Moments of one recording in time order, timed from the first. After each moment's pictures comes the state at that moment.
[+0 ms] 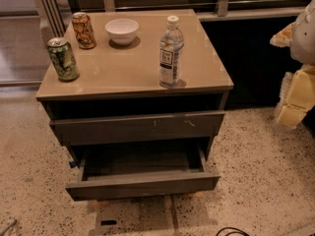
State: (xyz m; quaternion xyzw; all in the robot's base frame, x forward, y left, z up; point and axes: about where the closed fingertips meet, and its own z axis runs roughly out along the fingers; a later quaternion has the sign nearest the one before) arm 0.438 -0.217 0.977 -0.60 0.78 -0.03 0.16
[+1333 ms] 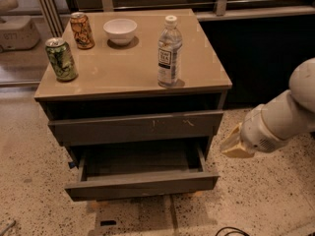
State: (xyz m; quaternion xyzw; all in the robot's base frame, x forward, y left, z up) arm 0.440 -0.188 0.766 -0.57 0.79 0.11 0.19
